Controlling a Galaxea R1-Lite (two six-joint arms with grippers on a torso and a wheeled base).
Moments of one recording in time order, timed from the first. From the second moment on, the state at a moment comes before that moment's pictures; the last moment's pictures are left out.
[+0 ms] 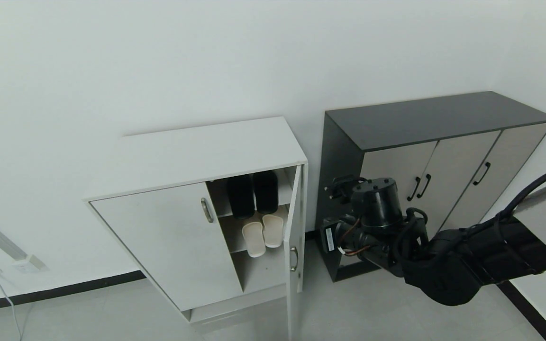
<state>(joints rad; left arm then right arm) 0.00 0.00 0.00 0.00 0.03 0.00 0.73 2.01 -1.03 -0.60 -0.28 0.10</state>
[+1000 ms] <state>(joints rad) 0.00 0.00 0.00 0.00 0.03 0.00 0.74 1.99 -0.96 -0.73 -0.26 0.06</state>
